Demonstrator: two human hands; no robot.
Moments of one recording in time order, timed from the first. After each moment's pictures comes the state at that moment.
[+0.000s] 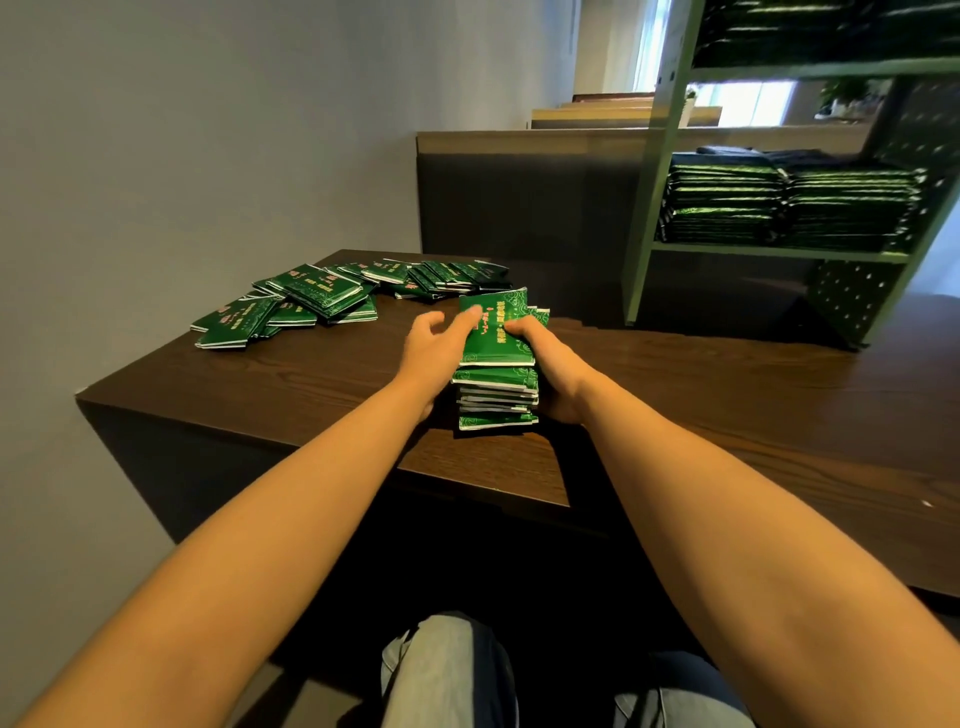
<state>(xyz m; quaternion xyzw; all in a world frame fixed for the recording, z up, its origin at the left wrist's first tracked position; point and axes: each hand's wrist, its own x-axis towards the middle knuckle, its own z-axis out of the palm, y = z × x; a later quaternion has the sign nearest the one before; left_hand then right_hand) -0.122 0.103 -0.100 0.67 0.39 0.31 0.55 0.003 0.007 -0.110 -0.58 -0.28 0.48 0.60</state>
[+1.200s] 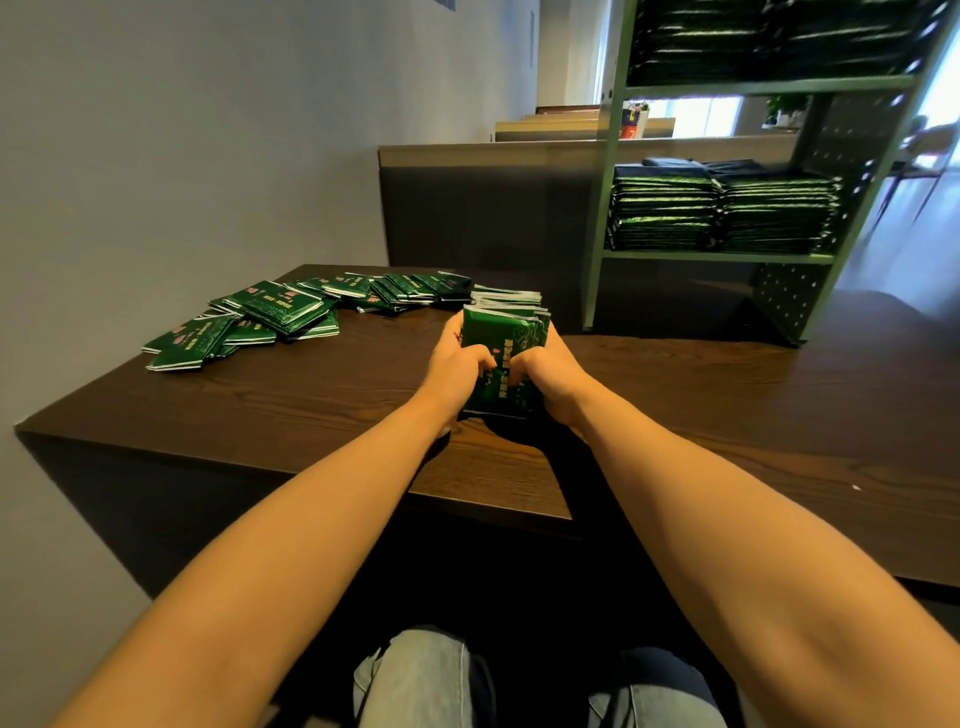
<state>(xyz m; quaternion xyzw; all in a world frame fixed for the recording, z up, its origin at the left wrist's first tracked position) -0.078 0.062 -0.104 0.67 0.24 0.29 0.63 0.028 -0.024 -0.103 -0.65 -0.34 0.31 0.61</state>
